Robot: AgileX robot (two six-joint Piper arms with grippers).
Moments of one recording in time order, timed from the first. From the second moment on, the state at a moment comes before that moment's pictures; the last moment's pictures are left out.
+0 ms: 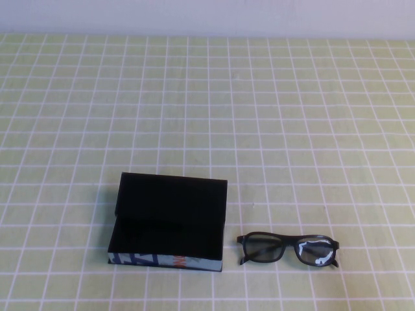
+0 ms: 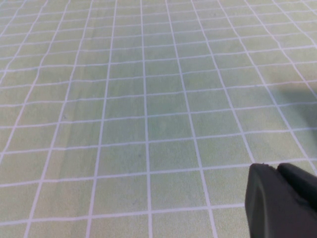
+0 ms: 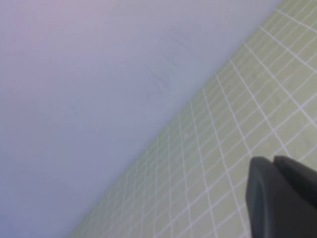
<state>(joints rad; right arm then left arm) 0.04 -0.01 0.03 1.08 0.13 -0.15 -0.08 -0.01 0.03 0.03 0.39 0.03</state>
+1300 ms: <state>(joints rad) 0.30 1.19 -0.93 0.52 1.06 -0.71 -0.08 -0.01 0.03 0.03 0.39 0.03</state>
